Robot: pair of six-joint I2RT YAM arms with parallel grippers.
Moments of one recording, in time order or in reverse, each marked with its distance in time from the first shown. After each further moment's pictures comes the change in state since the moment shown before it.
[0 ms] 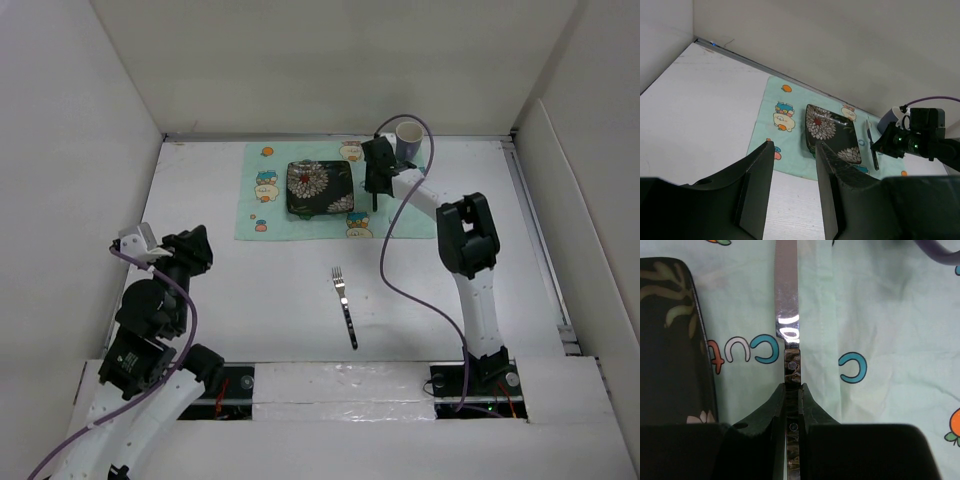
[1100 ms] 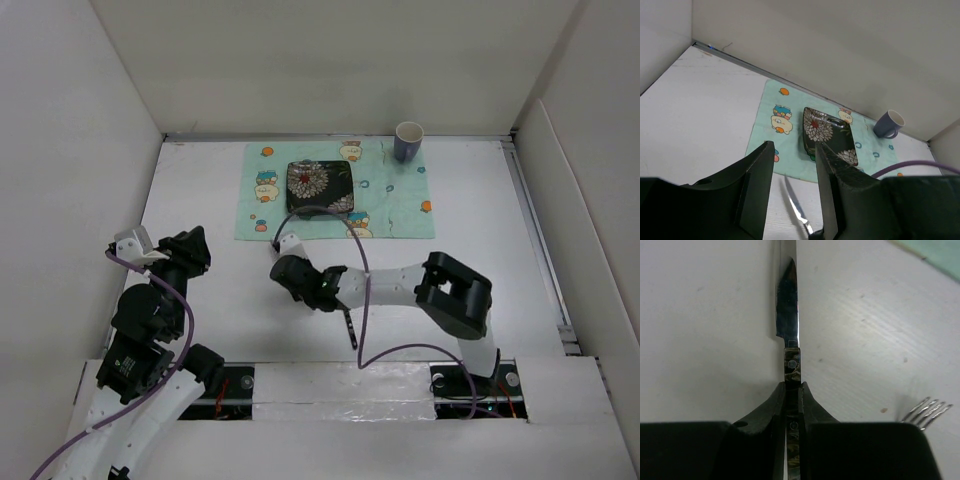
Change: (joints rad) left arm 0.000 -0.022 0.000 0.000 0.004 0.000; right arm 0.771 -0.267 -0.520 0.208 0.168 0.065
